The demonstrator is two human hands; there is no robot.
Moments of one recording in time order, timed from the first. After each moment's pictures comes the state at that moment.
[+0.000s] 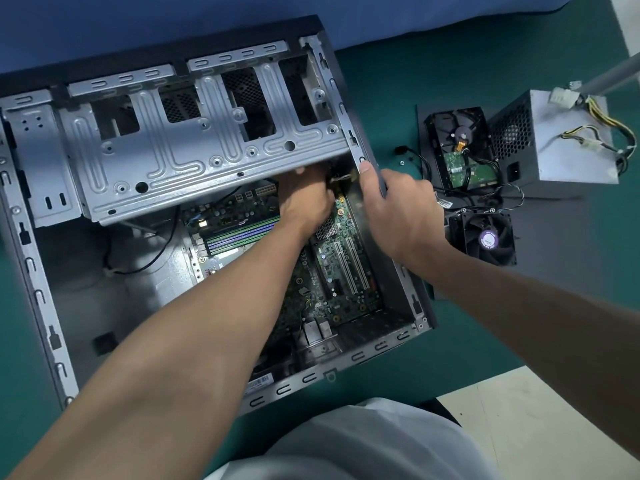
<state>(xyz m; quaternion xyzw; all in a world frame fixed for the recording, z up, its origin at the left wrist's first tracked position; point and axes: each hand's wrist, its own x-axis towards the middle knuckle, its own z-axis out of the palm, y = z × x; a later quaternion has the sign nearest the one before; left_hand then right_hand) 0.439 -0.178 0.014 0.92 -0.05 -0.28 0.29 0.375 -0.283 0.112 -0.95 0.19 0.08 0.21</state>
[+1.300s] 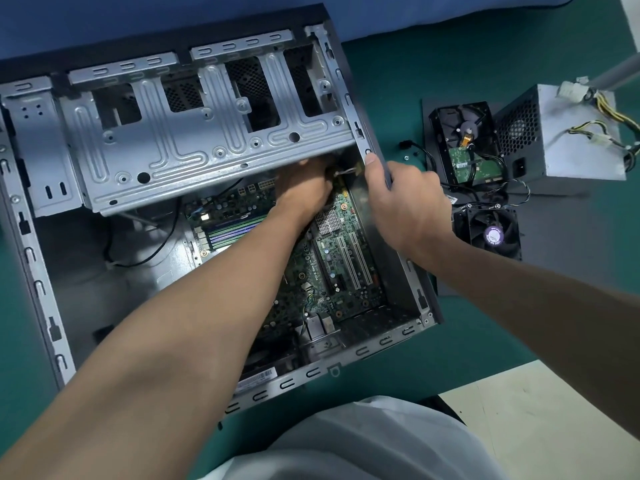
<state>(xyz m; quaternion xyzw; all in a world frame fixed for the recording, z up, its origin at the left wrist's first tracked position) 0.451 -0.171 0.007 0.93 -0.10 -0.20 0.29 0.376 -0.282 0.113 -0.96 0.19 0.07 0.21</state>
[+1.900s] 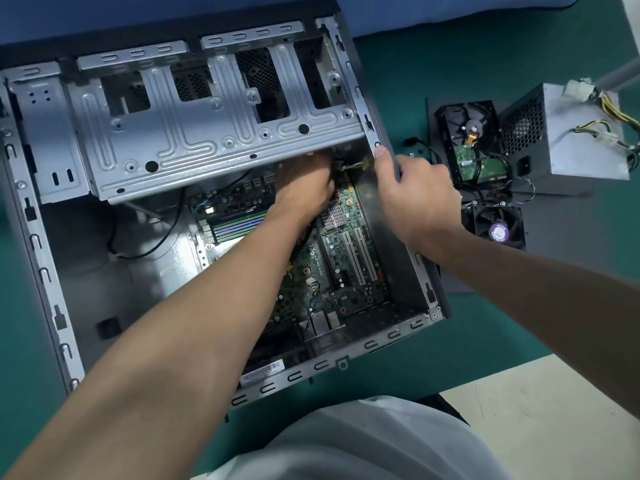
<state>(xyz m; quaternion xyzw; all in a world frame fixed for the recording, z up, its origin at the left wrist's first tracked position) 0.441 -0.155 0.007 0.94 -0.14 -0.18 0.27 0.376 -0.280 0.114 -0.96 0.20 0.06 0.20</state>
